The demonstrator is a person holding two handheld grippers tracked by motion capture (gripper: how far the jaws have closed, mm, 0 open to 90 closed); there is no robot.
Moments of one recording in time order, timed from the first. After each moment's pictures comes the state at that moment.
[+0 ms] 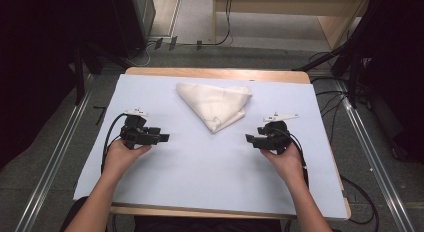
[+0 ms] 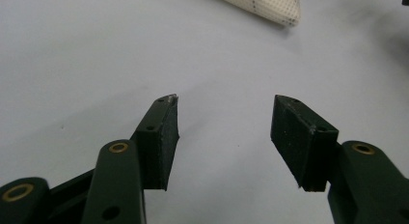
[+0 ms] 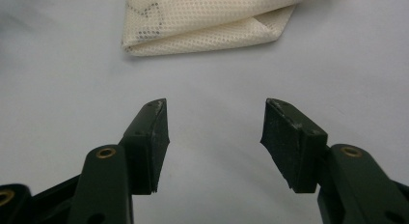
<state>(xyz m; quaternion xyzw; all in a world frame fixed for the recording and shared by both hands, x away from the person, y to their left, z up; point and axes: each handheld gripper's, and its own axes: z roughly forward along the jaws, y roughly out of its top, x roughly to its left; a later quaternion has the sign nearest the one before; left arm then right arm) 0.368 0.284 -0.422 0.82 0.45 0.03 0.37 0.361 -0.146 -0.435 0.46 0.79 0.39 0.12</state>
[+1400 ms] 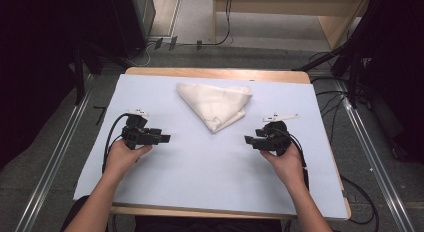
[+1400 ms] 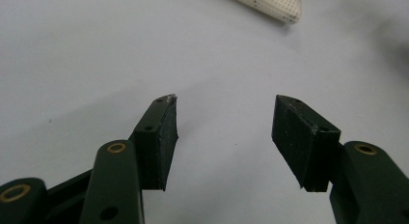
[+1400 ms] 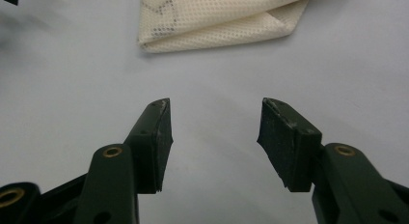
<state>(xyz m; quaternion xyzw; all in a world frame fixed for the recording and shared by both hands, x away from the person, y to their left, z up) 0.371 0.284 -0.426 0.81 0.46 0.02 0.37 0.355 -0.142 -0.428 0.46 0.79 0.40 0.09</state>
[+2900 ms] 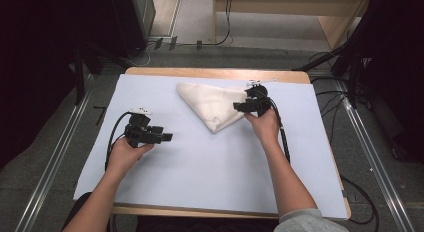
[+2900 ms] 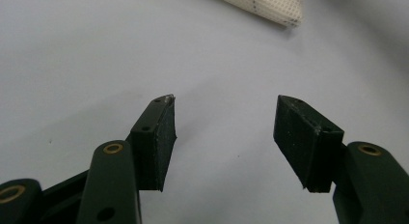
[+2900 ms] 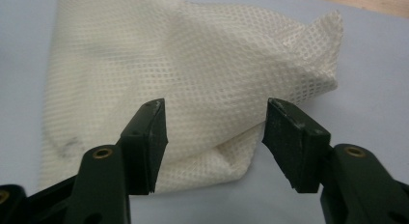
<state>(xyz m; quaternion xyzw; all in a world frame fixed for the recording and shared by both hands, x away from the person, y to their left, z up) 0.376 0.277 -0.425 0.82 0.45 0.03 0.37 0.479 -0.103 -0.428 0.51 0.77 0.36 0.12</state>
